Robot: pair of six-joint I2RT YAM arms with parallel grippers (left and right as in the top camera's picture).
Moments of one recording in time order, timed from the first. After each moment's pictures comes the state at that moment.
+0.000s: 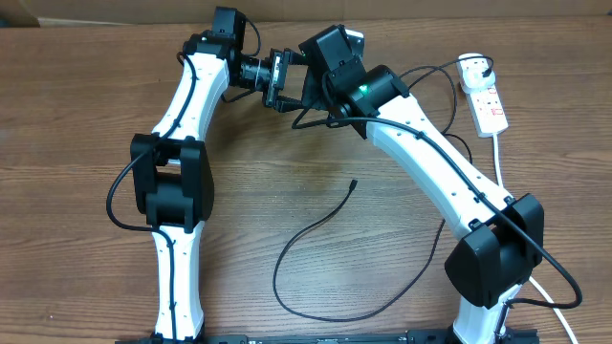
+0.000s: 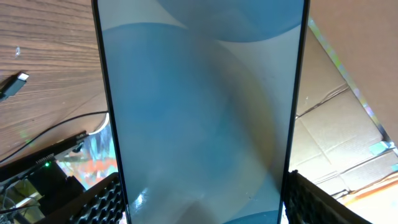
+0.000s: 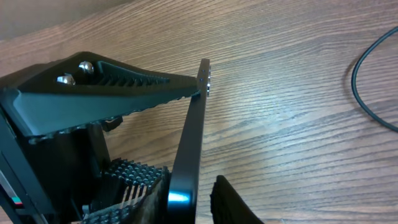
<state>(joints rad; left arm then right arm) -0.16 2.43 2.16 -0.96 1.27 -1.23 0.57 1.96 1.85 -0.83 0.22 0.70</state>
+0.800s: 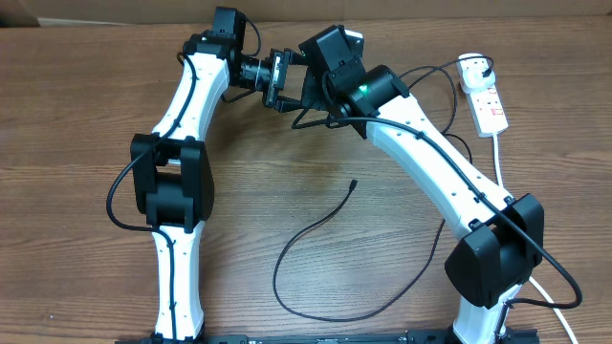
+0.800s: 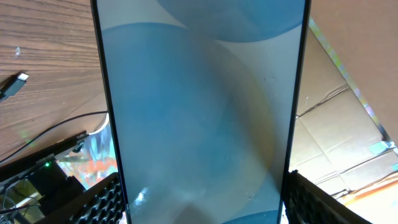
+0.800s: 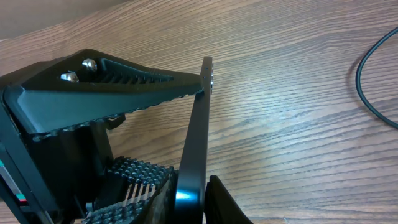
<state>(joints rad) -0.16 2.43 2.16 -0.96 1.27 -1.22 0.57 1.96 1.85 -0.83 0.20 0.70</state>
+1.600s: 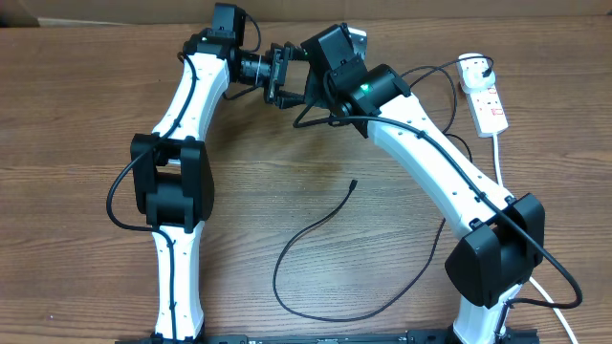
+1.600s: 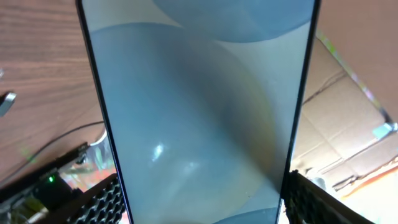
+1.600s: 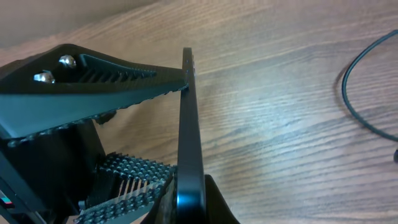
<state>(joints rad) -0.16 2.43 2.16 -0.84 1.29 -1.22 0.57 1.96 1.85 -0.82 0.24 0.70</state>
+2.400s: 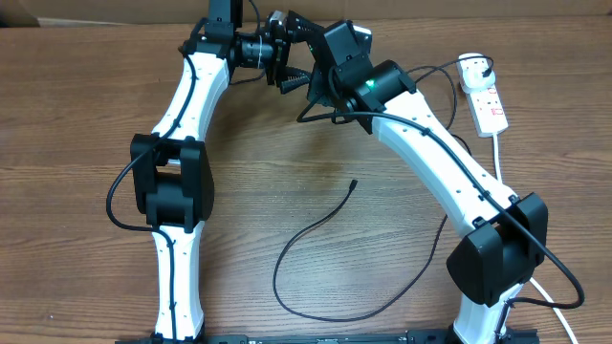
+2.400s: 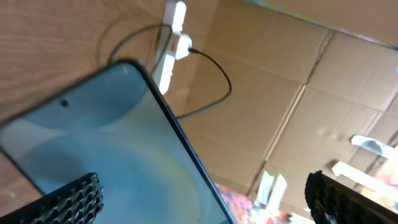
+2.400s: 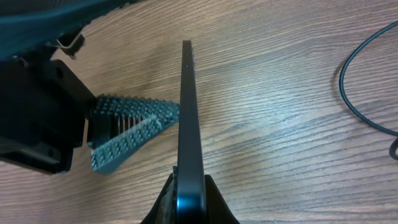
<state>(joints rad) -0.15 2.43 2.17 -0.54 1.22 -1.06 0.54 1.96 1.87 -0.85 0.21 0.70</state>
